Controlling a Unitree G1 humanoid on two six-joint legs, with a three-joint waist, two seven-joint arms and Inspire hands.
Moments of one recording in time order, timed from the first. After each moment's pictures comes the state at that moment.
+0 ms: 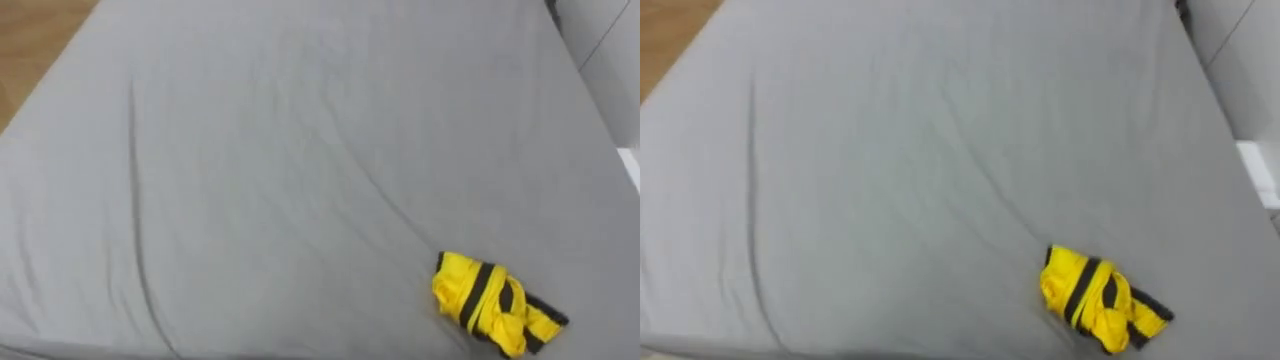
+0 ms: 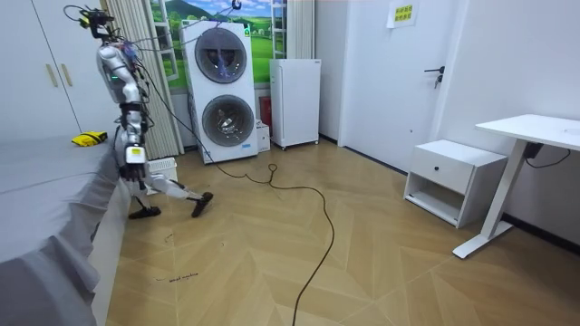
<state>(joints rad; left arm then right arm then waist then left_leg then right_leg) 0.29 0.18 0.01 0.98 -0.30 -0.05 0.19 0.17 -0.20 0.02 0.91 0.25 0.09 -0.23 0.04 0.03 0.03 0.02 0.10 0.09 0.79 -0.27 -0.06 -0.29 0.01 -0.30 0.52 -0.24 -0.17</state>
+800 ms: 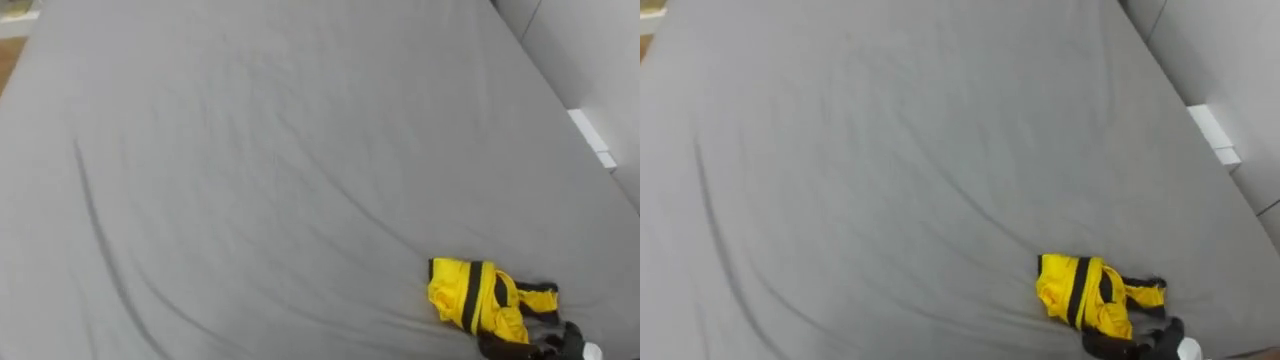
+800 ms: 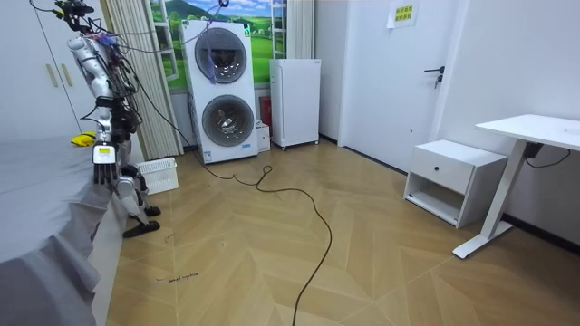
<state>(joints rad) 0.28 0.18 0.04 1.03 -0.30 0.00 0.23 0.16 -0.22 -0.01 0.49 0.15 0.28 -0.58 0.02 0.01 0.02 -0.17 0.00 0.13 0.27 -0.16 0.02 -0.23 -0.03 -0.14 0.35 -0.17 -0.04</state>
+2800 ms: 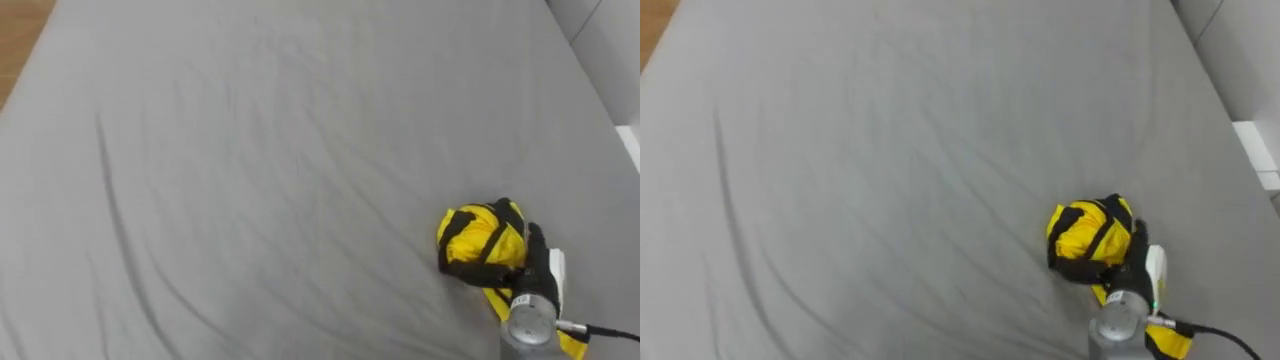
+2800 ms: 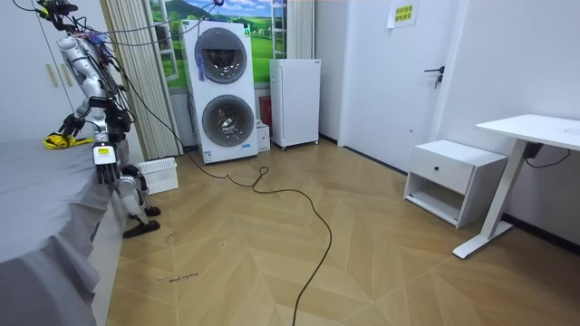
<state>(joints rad) 0.23 0.21 -0.08 1.03 -0.31 0.07 0.22 -0.11 -0.26 0.06 0.66 0.13 0.04 -0.53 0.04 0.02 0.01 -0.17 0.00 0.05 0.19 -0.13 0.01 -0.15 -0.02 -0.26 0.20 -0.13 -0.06</state>
